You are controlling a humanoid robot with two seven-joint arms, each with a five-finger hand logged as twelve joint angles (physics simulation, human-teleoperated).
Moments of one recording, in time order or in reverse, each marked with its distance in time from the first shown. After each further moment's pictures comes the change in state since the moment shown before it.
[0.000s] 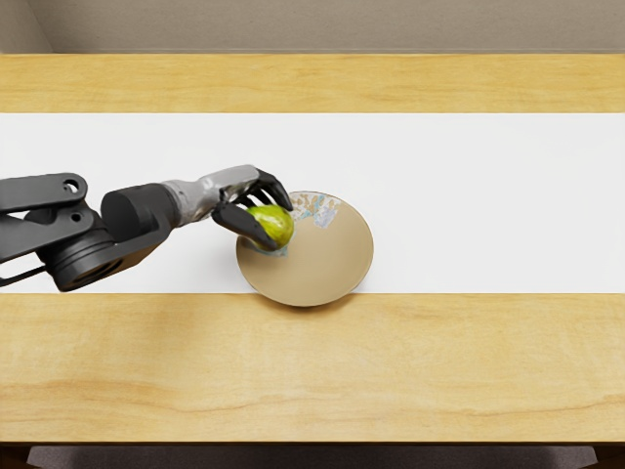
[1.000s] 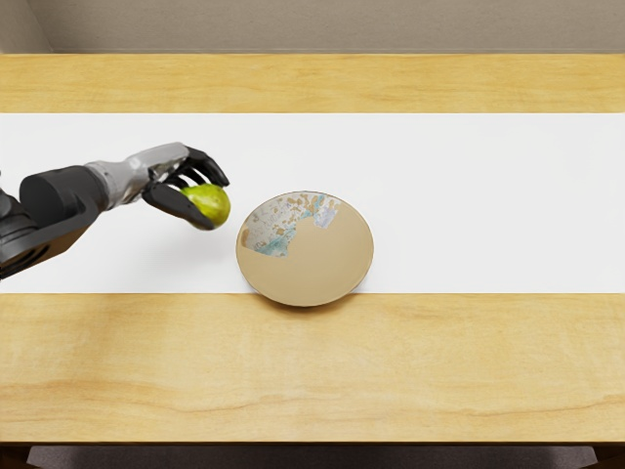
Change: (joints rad) left arm -0.025 0.205 0.010 -0.058 -0.011 -0.004 0.002; right arm 0.000 0.000 0.000 0.000 0.000 0.000 0.000
